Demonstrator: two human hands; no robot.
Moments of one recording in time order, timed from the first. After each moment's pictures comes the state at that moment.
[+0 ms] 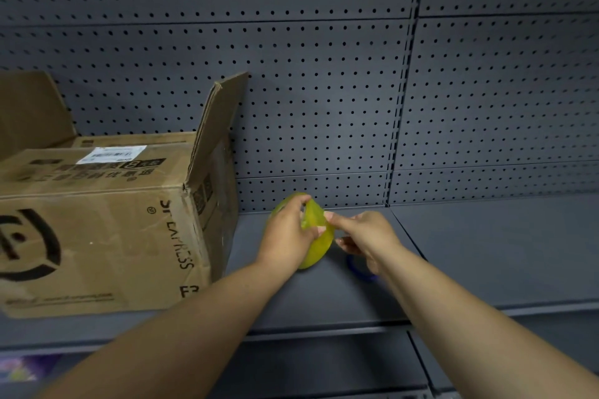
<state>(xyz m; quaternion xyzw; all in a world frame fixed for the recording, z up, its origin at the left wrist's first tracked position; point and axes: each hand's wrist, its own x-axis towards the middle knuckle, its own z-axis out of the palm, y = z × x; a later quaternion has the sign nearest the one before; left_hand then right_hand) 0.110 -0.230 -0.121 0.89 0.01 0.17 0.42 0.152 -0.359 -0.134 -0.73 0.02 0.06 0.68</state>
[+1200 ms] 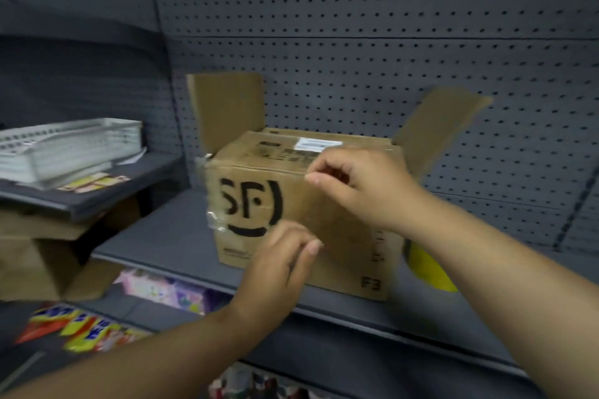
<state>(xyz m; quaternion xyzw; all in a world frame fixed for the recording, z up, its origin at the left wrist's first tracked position) -0.050 -0.006 -0.130 0.85 -0.10 0.41 0.33 0.022 -0.137 -0.005 -0.78 -0.54 -0.17 0.27</state>
